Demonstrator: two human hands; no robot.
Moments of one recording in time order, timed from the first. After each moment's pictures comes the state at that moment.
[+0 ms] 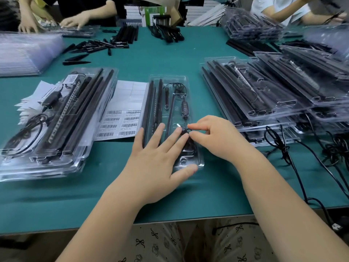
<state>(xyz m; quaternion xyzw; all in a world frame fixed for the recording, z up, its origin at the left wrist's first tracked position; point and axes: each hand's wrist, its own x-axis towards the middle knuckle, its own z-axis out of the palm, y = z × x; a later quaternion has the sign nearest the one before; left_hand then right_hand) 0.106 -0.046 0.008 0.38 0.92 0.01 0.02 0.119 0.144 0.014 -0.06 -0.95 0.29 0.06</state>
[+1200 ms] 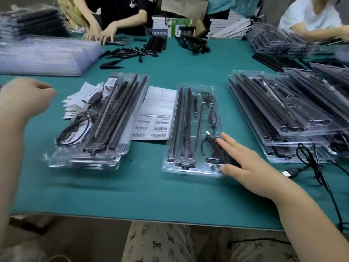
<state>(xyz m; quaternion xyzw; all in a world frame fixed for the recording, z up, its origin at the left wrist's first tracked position) -0.103 -0.290 0.053 -0.07 0.95 0.28 -0.14 0.151 0.146 -0.003 0.03 -0.96 0.27 -0.04</state>
